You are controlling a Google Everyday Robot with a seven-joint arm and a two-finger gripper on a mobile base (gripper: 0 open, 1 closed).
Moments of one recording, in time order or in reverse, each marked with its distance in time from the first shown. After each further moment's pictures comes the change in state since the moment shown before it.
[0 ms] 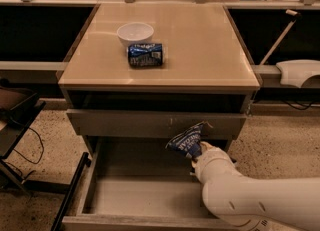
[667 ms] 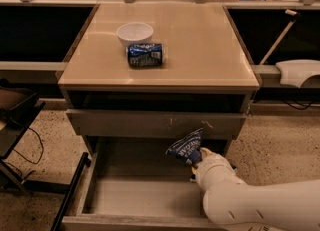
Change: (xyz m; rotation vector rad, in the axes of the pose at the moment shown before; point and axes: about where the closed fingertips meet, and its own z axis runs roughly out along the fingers) arm 0.009 0.016 0.001 -0.024 0.002 -0.003
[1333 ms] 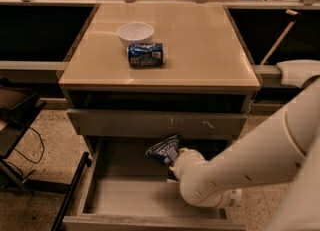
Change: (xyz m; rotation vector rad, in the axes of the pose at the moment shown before) arm -0.035 0.055 0.062 -0.184 0.009 0.112
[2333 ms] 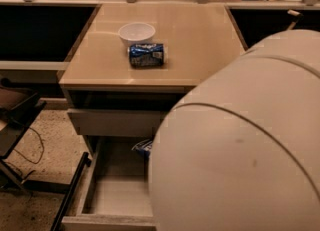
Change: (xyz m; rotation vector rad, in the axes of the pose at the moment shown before) arm -0.034 0.028 0.055 -0.053 -0.066 0.022
